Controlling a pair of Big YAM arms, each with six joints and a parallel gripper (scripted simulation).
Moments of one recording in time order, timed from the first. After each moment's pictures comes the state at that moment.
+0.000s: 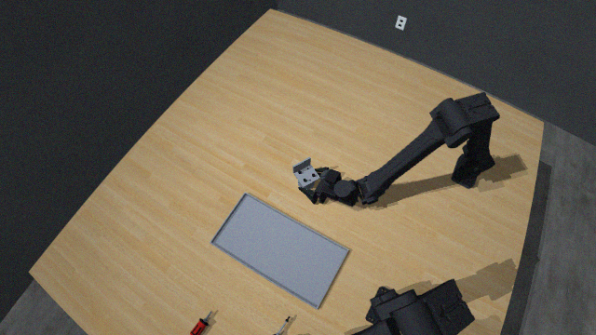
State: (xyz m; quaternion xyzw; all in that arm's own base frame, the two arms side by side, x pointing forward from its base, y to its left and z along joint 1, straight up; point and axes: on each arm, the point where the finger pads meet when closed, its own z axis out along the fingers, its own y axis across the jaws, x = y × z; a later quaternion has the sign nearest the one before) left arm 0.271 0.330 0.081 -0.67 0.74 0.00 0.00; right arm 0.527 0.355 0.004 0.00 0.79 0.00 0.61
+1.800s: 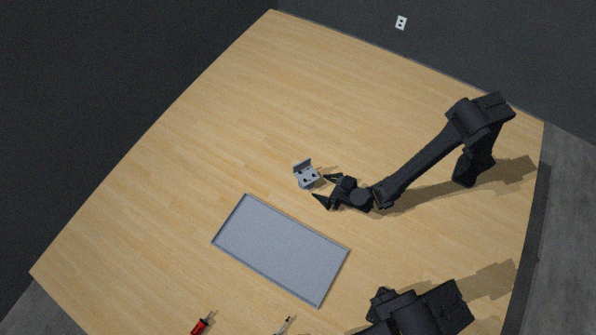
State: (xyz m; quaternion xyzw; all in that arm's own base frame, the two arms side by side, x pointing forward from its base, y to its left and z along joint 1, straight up) left arm 0.271 0.330 0.081 -0.67 0.74 0.00 0.00; right arm 0.472 0.357 0.020 0.00 0.79 0.00 0.61
